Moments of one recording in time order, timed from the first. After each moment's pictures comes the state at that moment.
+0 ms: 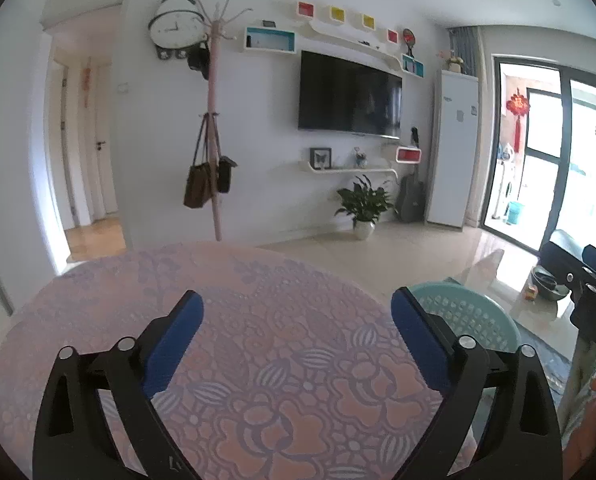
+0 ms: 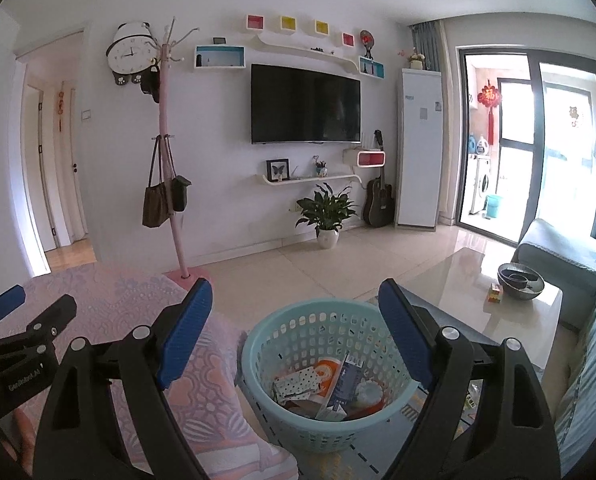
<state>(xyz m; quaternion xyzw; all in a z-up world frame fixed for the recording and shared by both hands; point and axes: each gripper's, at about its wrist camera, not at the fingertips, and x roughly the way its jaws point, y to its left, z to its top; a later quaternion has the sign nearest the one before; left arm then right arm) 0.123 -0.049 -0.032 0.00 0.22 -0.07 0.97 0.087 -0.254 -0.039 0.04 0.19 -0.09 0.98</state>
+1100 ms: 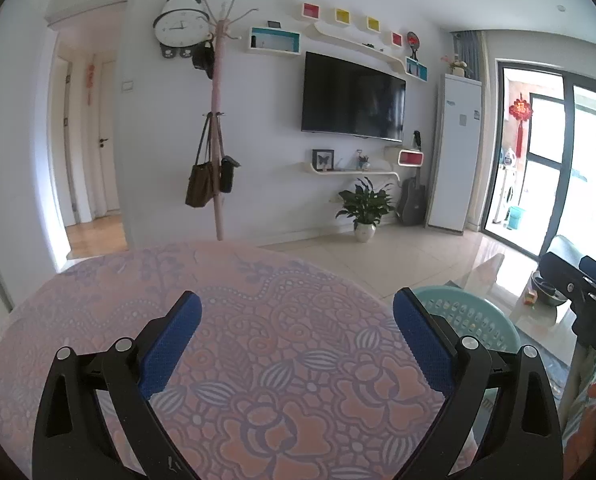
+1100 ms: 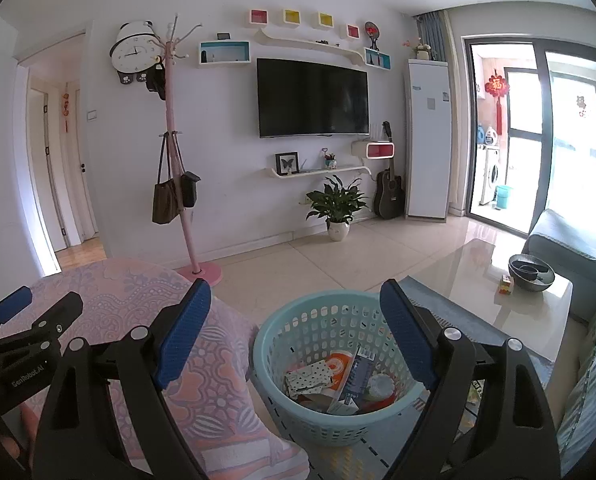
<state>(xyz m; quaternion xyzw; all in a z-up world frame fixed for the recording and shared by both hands) 0.121 -0.043 -0.030 -0.01 0.22 -0.06 0.97 0.090 -0.260 -0.043 0.05 0.20 -0.07 0.98</state>
